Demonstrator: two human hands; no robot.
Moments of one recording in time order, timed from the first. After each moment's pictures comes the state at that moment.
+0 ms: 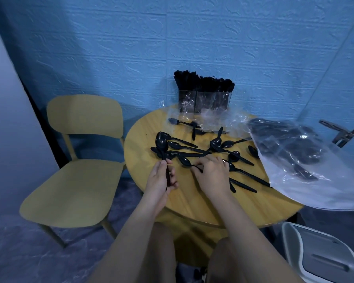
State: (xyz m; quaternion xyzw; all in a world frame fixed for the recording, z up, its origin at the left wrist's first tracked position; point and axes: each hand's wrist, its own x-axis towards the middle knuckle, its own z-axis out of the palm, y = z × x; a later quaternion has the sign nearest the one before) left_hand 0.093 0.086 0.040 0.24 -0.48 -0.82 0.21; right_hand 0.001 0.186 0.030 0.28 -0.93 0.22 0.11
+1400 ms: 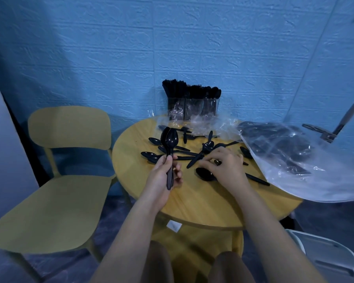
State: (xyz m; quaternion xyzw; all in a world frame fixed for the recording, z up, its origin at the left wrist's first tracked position) left_hand 0.076 0.086 0.033 0.13 -0.50 -0.84 0.16; right_hand -0.030 0.226 0.035 0.32 -0.87 0.34 0.15
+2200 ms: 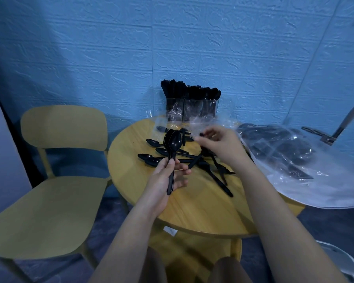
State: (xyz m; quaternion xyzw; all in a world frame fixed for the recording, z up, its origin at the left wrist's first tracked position) left_hand 0.070 0.088 0.031 0.10 -0.50 -0.85 0.17; right_hand -0.045 0.208 0.089 0.32 -0.79 0.53 0.00
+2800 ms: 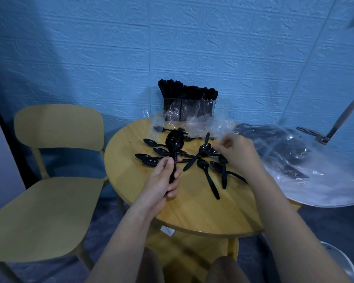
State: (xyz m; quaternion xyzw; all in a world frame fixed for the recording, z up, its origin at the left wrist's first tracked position) left_hand 0.075 0.085 0.029 0.05 -0.55 -0.82 0.14; right_hand -0.056 0.234 0.082 0.20 -0.91 0.34 0.09
